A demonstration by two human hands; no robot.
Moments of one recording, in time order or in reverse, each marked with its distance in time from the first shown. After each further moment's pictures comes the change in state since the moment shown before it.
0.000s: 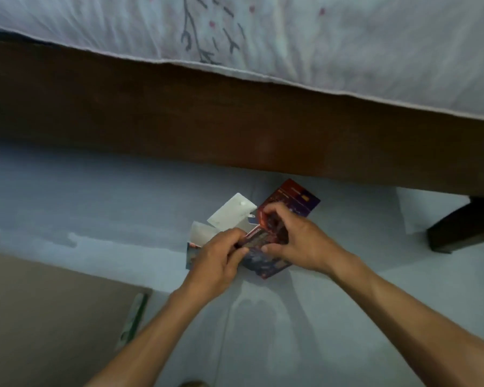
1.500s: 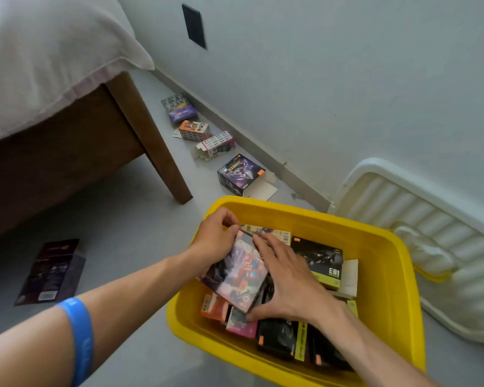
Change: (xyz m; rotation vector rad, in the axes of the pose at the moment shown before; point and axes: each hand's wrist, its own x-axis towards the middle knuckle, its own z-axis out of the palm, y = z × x) left_hand -0.037 0.373 0.333 0.046 -0.610 0.036; right_hand -0.476 0.185 0.018 0.056 0.507 0.578
